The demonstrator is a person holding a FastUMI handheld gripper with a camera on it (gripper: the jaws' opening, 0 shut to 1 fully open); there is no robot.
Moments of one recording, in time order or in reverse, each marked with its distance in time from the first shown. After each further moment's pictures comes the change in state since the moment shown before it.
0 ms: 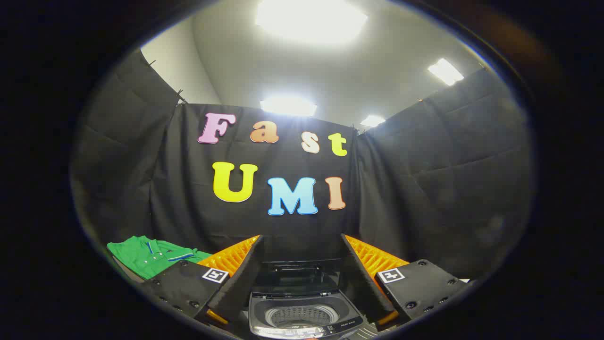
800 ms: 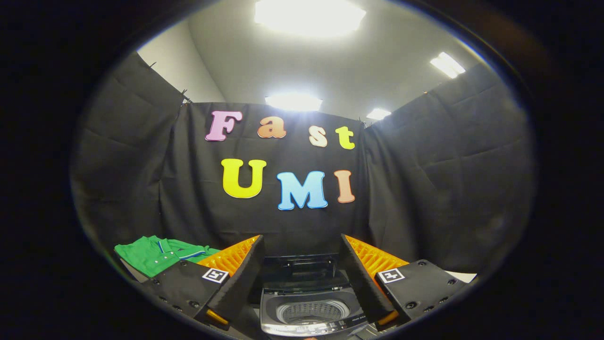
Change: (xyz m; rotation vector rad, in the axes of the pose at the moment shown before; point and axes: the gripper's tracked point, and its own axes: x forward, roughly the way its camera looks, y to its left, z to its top) arm -0.002 0.014 -0.021 0.052 0.053 0.044
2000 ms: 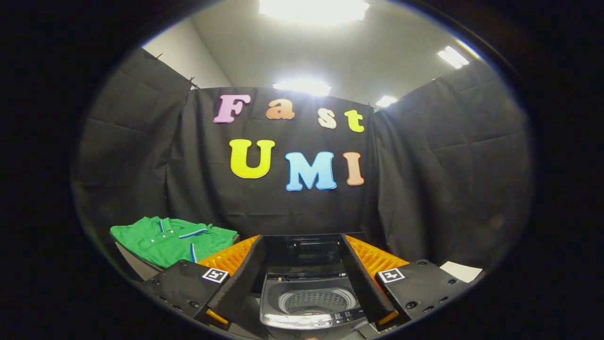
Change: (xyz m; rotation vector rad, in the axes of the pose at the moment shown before) arm 0.016 0.021 -0.058 -0.037 0.068 0.073
